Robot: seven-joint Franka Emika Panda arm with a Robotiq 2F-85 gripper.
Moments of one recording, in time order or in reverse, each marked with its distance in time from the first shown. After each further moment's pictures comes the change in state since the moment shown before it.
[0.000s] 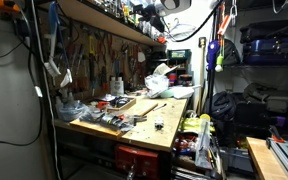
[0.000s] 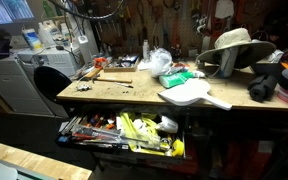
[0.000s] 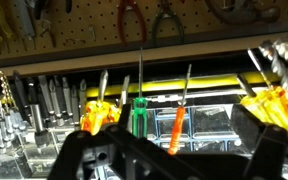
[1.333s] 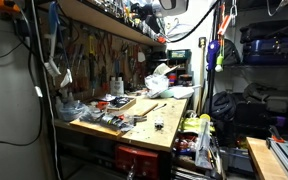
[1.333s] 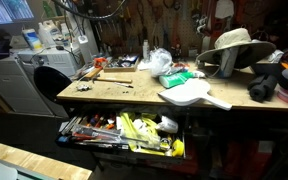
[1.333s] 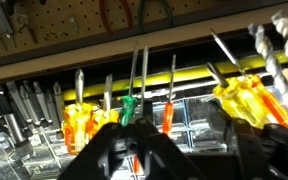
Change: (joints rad) arm 0.001 0.041 0.007 0.071 0.214 -0.040 -0.116
